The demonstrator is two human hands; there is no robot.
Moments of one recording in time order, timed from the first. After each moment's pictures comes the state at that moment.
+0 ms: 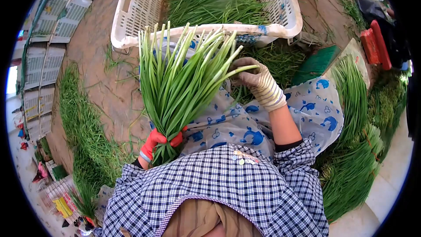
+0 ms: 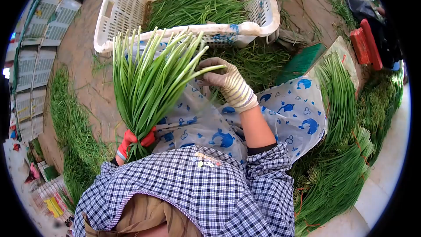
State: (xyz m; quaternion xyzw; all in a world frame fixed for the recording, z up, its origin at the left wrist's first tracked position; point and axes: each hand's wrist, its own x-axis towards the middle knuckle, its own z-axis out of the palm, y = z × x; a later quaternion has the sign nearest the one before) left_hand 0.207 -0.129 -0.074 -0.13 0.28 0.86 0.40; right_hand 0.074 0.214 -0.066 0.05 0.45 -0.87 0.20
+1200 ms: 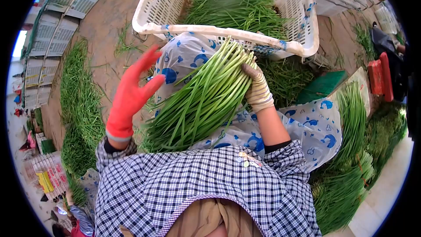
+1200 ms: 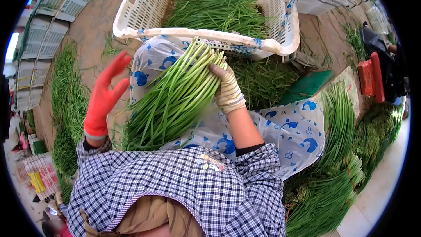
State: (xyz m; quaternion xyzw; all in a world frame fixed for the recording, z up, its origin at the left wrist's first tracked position) left_hand 0.099 -0.127 0.055 0.04 0.89 0.44 0.02; right_hand 0.055 0.158 -0.090 0.08 0.30 -0.93 0.22
